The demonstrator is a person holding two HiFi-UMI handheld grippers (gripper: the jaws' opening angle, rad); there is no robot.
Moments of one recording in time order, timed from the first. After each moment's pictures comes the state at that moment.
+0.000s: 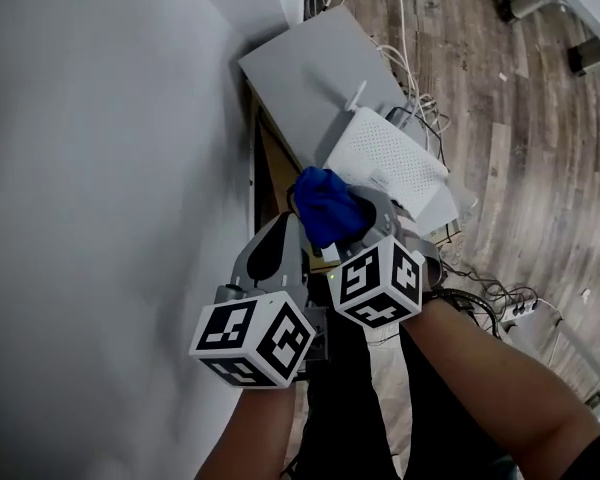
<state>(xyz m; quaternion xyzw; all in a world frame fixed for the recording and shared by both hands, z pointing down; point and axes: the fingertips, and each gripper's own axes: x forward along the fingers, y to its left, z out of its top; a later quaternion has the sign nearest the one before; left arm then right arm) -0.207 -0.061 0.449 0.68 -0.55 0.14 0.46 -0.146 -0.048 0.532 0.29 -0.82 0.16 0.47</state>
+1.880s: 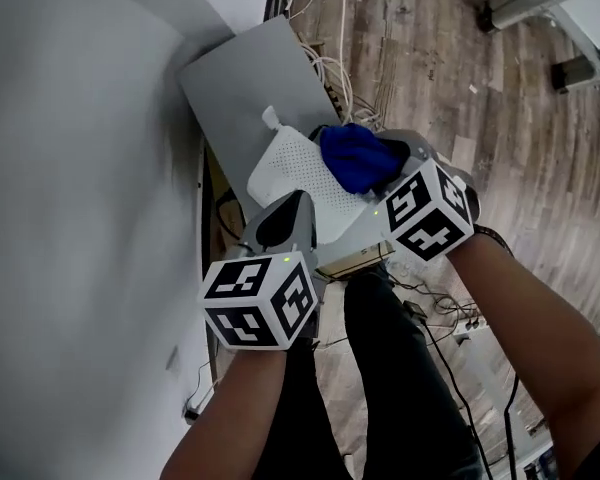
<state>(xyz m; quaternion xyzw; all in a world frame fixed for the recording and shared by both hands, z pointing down) -0.070 -0.101 0.483 0.69 -0.51 0.16 0.49 0.024 -0.146 0.540 0.21 -0.82 0.11 0.52</state>
